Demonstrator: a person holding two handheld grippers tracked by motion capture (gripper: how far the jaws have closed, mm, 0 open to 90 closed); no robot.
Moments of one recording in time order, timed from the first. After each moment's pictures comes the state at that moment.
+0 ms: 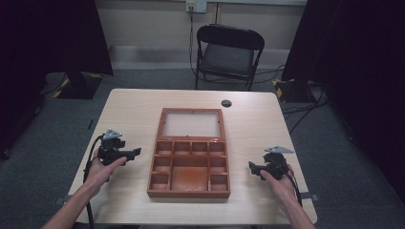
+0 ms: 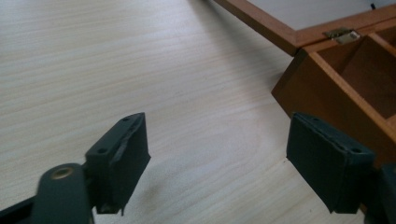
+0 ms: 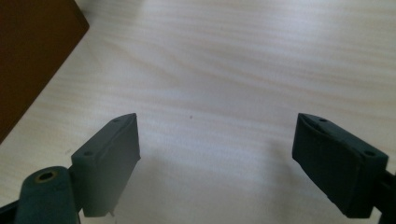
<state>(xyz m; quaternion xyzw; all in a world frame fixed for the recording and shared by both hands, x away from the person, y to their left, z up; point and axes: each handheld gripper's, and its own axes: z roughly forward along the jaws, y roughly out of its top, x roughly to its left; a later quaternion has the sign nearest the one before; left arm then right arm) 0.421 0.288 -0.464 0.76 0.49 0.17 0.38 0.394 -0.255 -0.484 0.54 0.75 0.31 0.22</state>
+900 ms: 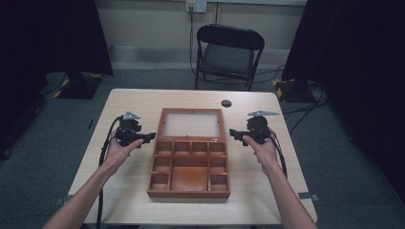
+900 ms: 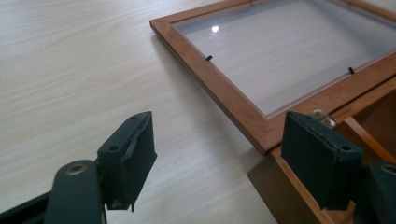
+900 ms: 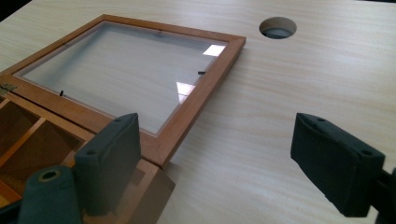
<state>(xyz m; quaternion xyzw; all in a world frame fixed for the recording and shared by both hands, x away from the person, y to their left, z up) 0.479 0.238 -0.438 0.78 0.47 0.17 0.38 0.479 -0.198 -0.414 0.49 0.75 0.40 0.17</state>
